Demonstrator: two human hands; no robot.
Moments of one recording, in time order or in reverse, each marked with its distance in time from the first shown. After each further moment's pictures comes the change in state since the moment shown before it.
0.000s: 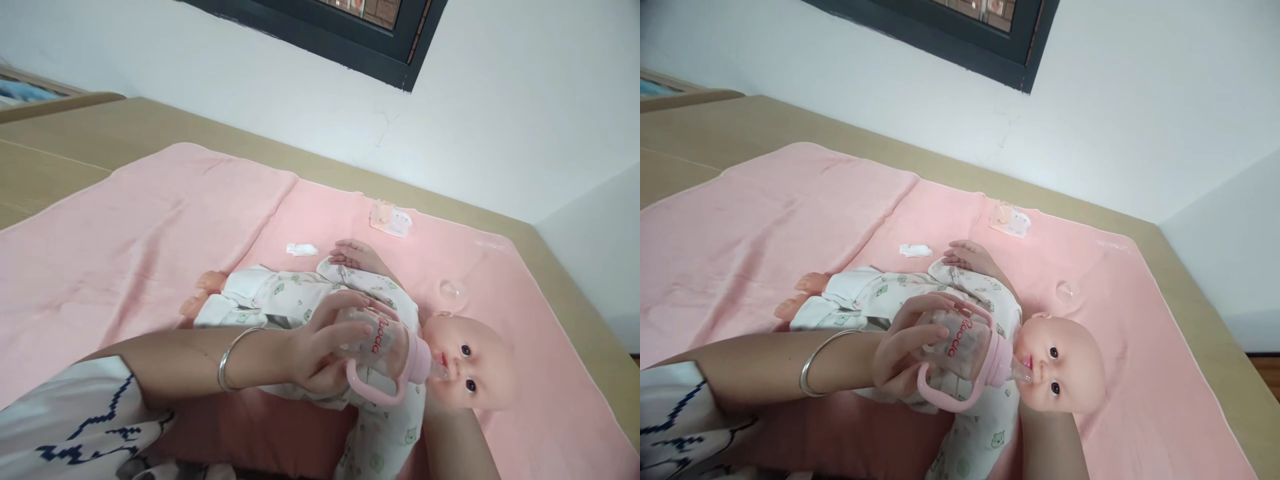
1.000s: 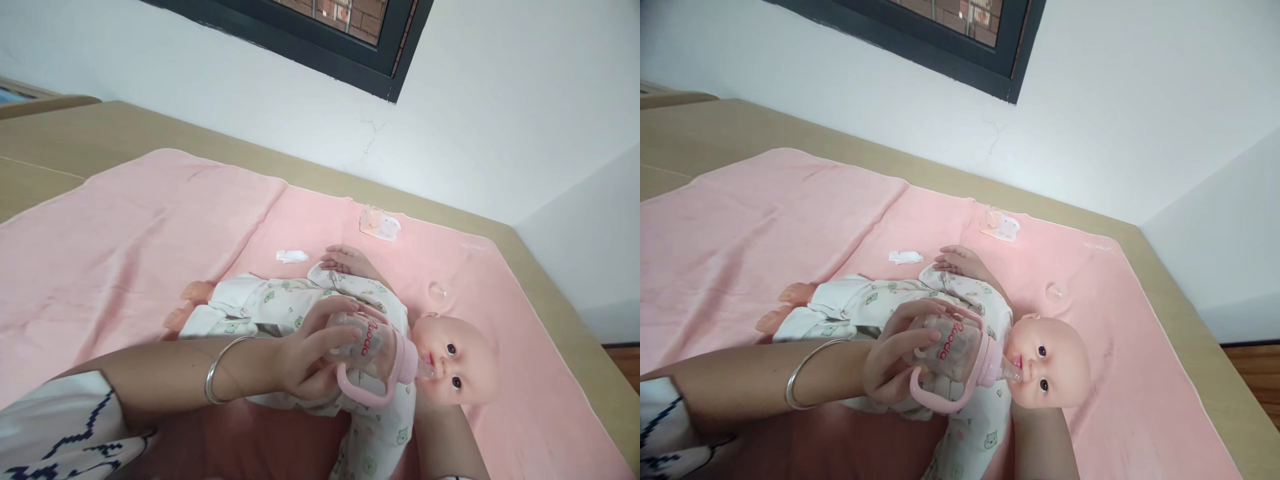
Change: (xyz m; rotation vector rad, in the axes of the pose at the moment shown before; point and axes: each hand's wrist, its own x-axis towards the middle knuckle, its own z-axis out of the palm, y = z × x) left_hand -0.007 -0.001 -0.009 0.133 -0.047 -0.028; right_hand 0.075 -0.128 0.048 0.089 -0.106 0.156
